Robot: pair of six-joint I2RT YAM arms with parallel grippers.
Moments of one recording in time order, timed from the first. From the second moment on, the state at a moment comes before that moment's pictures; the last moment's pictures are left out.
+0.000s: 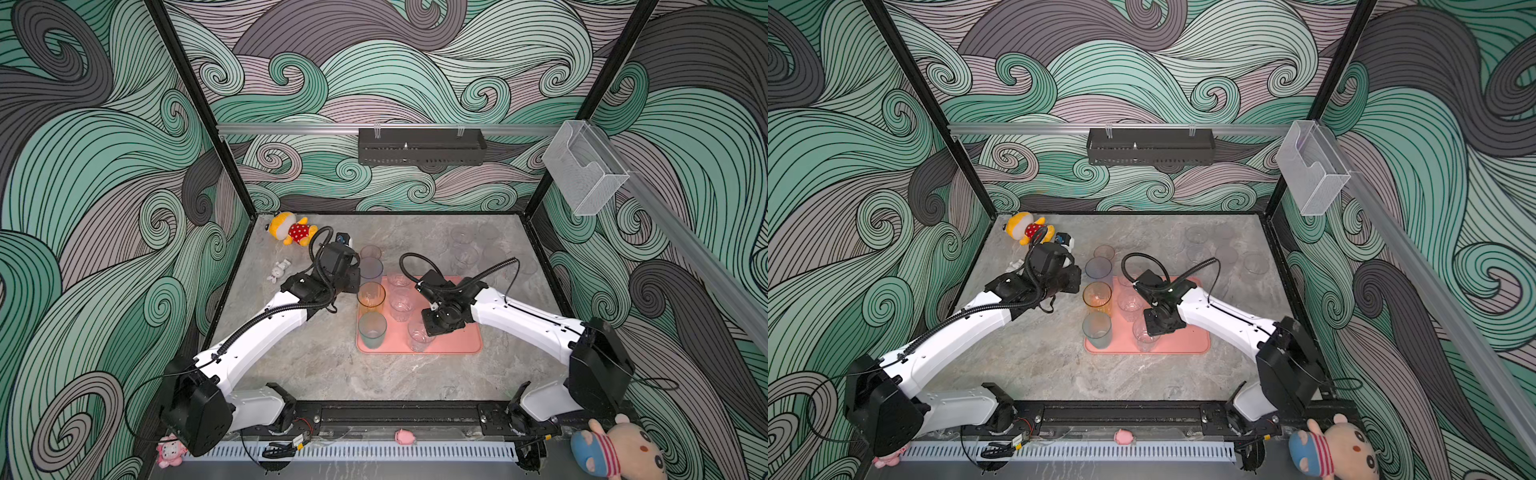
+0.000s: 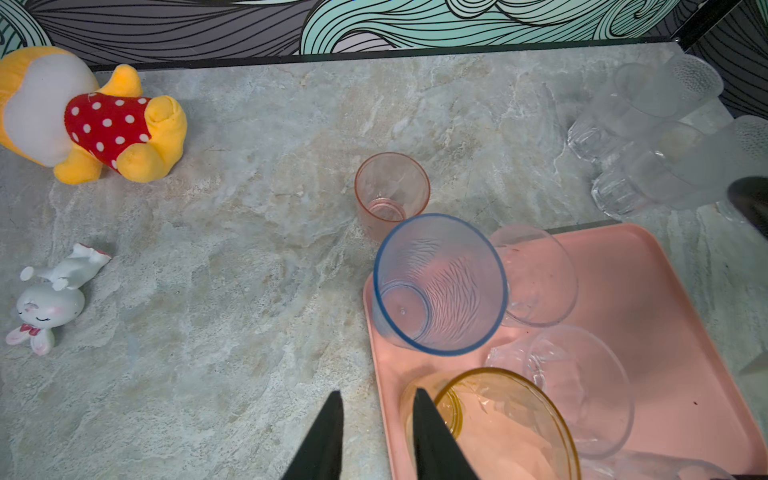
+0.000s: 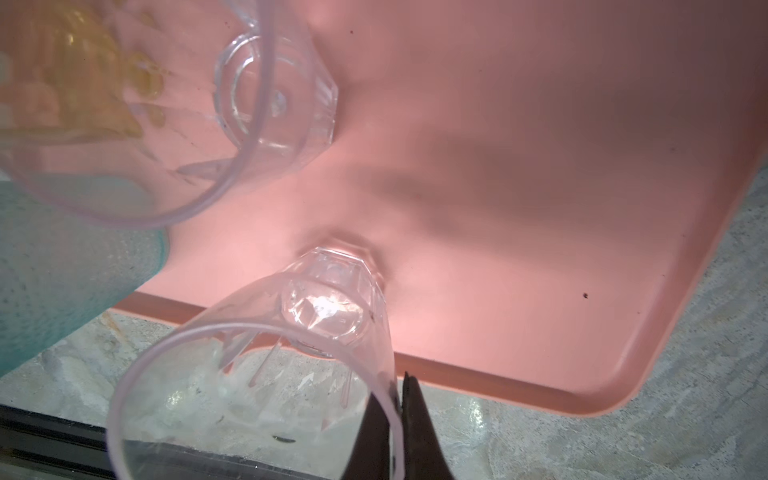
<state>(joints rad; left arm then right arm) -0.56 1.25 1.04 -0.53 -0.23 -0.33 0.82 1.54 1.10 -0.94 0.05 0.54</state>
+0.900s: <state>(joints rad) -0.43 1.26 1.09 -0.54 -0.22 -0.37 0.76 1.57 1.40 -1.01 0.02 0.46</state>
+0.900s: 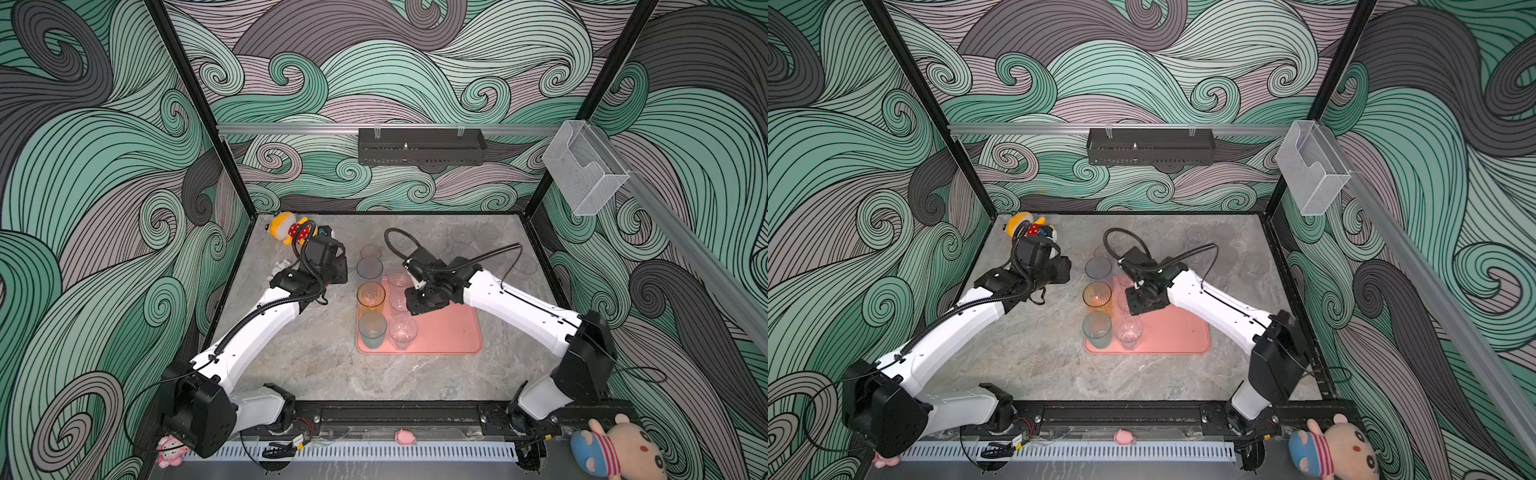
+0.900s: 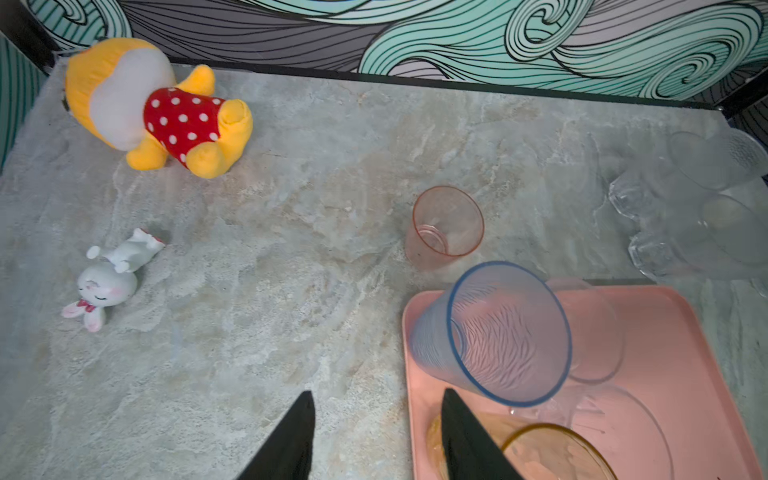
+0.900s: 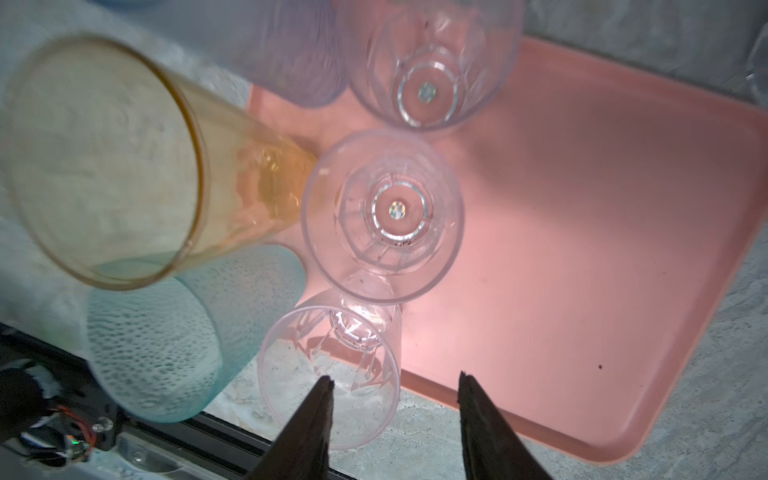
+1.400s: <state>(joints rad) -0.69 1.60 1.31 -0.40 -0.10 -0.07 0.21 1.83 1.59 -0.90 0.03 0.45</state>
